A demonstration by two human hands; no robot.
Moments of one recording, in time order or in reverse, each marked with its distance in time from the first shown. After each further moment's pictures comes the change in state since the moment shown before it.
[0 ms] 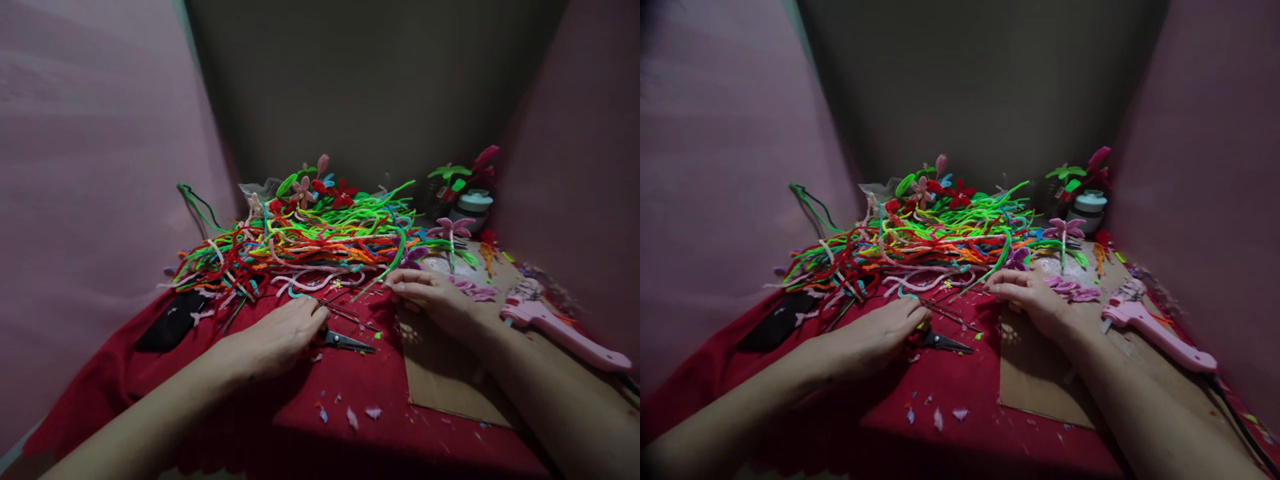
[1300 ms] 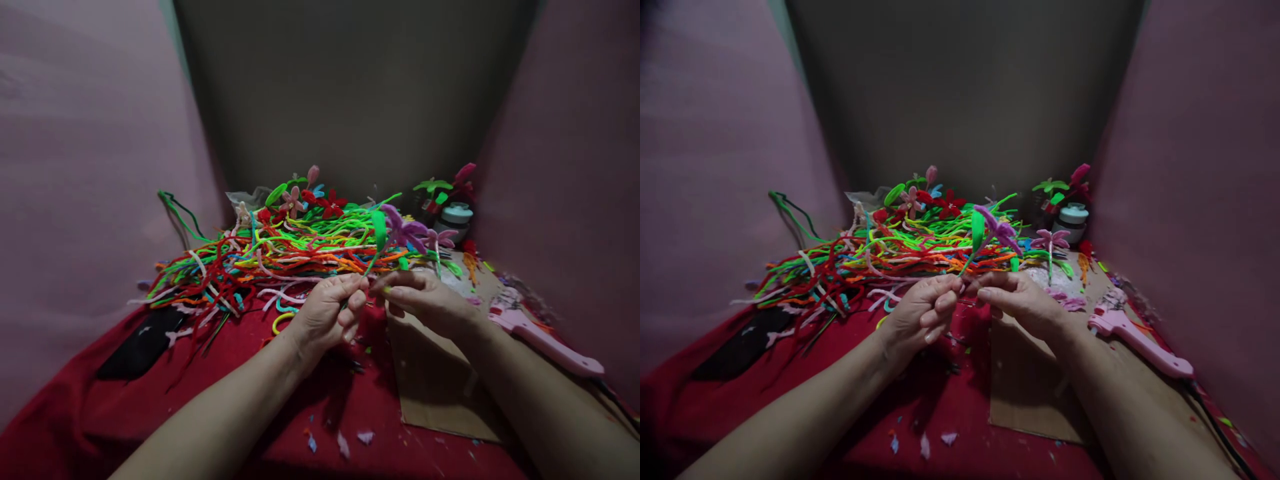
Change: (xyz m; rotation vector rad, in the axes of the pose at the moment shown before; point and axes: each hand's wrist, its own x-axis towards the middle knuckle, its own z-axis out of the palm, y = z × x) left_hand 0.091 0.034 0.001 -2.072 0.228 -0.069; right_hand 0.002 -0.020 -0.002 0.018 -0.098 -0.167
